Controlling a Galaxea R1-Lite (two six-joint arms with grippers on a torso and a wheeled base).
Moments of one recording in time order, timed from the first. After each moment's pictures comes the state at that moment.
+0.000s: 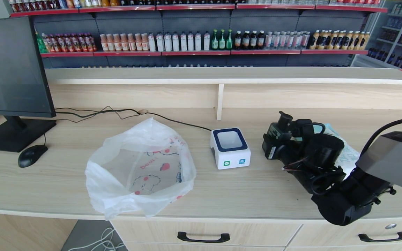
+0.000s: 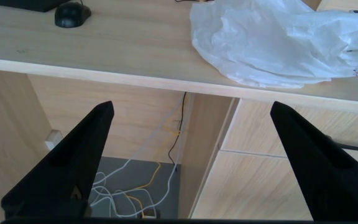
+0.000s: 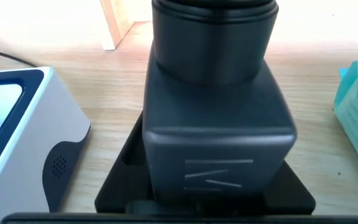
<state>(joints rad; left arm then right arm) 0.00 0.00 0.00 0.00 0.01 -0.03 0.33 2.16 -0.74 -1.46 -0.19 0.05</state>
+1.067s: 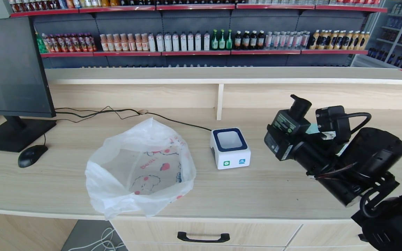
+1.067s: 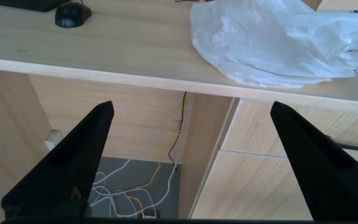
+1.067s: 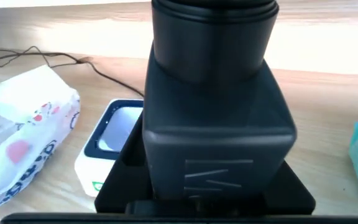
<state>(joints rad) 0.00 0.00 0.00 0.00 0.01 -0.03 0.46 1.84 -0.52 -1.48 -0.11 0.03</state>
